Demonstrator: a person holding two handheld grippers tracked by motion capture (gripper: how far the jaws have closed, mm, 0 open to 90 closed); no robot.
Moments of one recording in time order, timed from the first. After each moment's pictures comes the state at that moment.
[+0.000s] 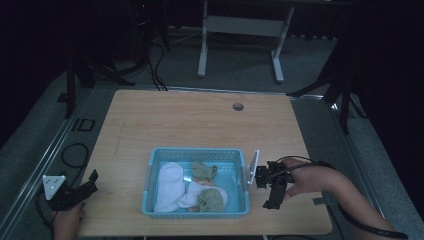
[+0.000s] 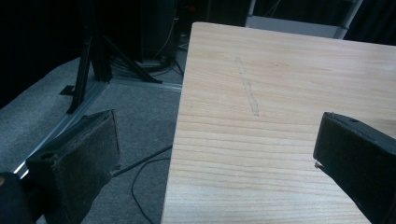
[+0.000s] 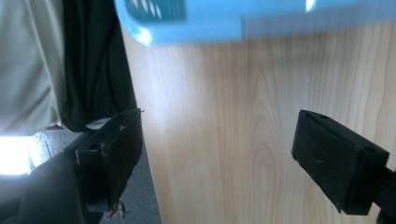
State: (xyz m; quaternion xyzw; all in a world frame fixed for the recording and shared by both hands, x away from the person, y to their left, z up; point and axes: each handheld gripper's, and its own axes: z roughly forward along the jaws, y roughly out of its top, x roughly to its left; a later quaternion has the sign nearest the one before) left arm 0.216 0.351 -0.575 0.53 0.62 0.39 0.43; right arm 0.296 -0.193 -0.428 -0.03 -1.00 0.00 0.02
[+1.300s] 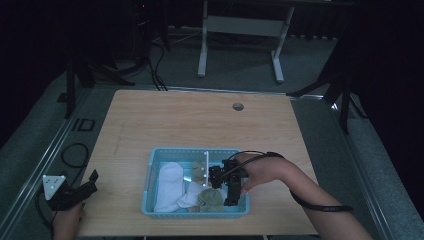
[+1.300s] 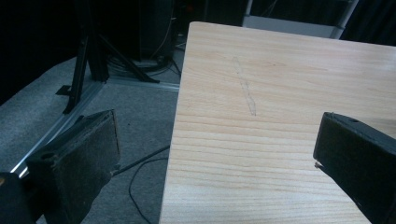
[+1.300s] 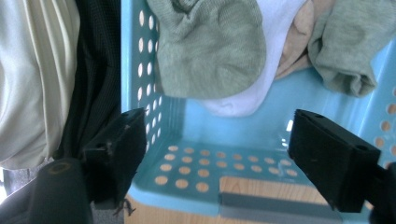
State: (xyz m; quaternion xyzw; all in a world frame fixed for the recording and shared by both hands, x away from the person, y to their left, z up) left arm 0.216 0.352 -0.575 0.54 0.62 0.39 0.43; right arm 0.299 -0.085 -0.438 0.08 -1.00 -0.01 0.02
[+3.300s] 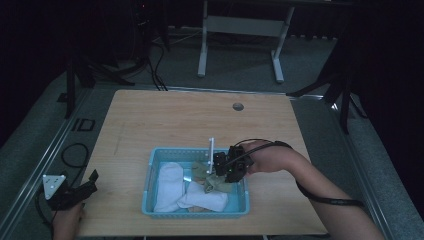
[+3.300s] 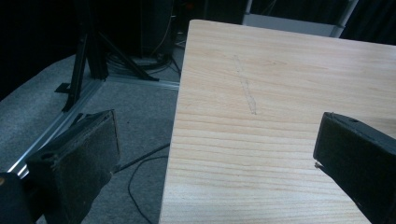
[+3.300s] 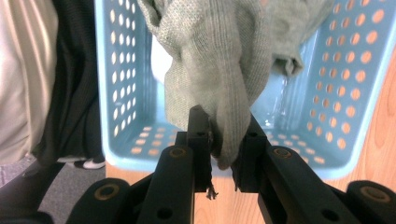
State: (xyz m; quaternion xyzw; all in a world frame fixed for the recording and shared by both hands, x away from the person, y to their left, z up) left arm 0.217 0.353 -0.575 0.54 0.62 0.38 0.43; right arm 0.310 -0.094 -0.397 0.06 -1.00 -0.01 -0.03
